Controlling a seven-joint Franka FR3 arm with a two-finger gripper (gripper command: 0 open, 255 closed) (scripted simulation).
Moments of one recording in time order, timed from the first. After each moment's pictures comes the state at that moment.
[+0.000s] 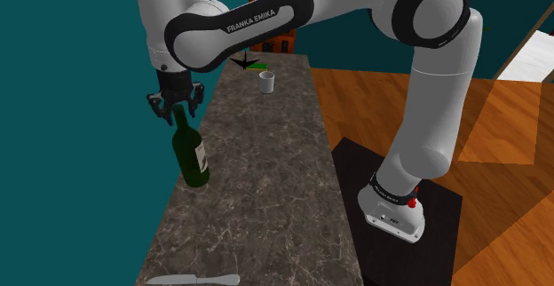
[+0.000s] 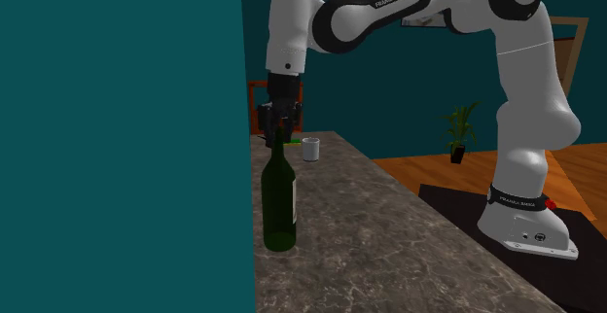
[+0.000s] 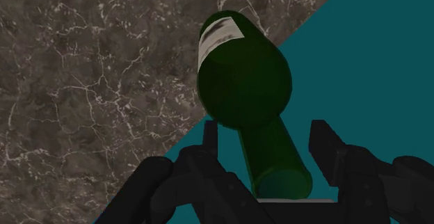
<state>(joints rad) 0.17 0.28 0.44 -1.69 -0.15 2.05 0.78</state>
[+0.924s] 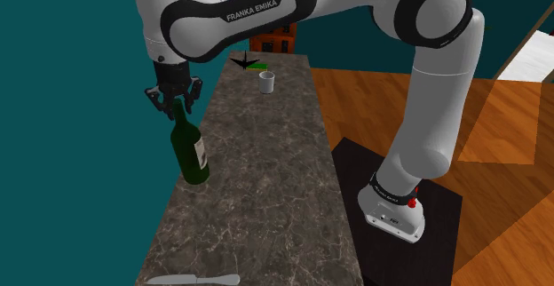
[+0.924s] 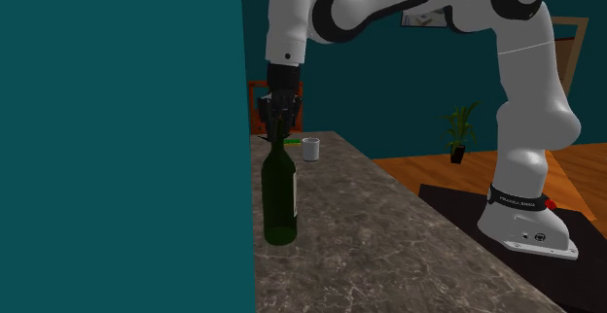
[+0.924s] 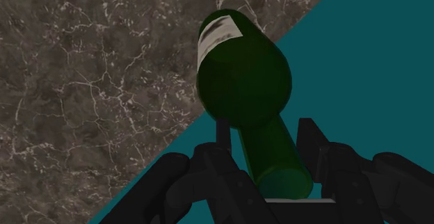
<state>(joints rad) 0.17 0.27 0.44 -1.65 -0.15 2.00 0.78</state>
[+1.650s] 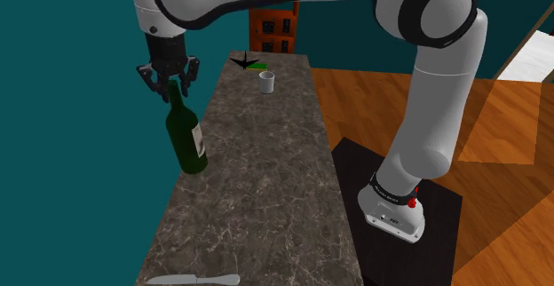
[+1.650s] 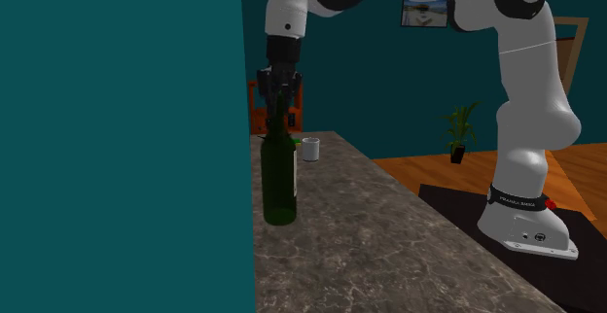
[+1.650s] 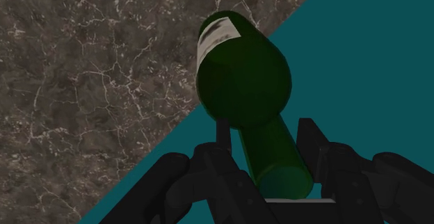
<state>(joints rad) 0.17 0.26 0.45 -1.52 -0.13 1.86 0.77</state>
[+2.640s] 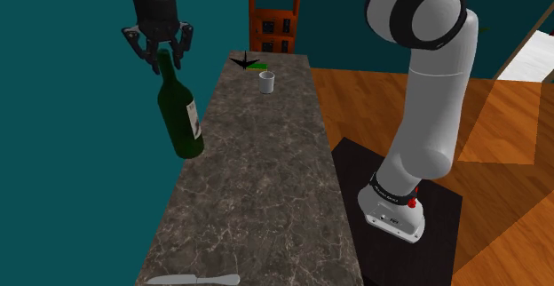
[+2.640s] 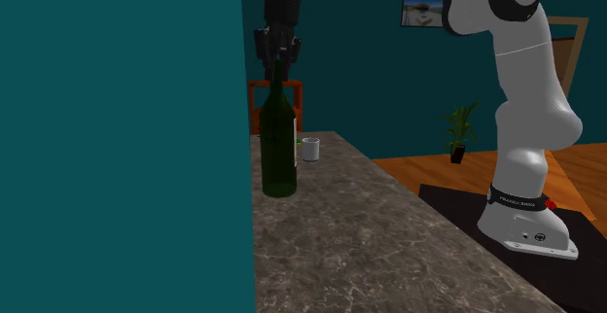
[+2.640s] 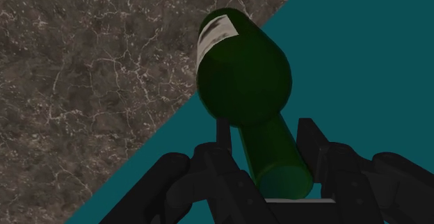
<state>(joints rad) 0.20 0.31 0.45 -1.25 -0.15 1.64 0.76</state>
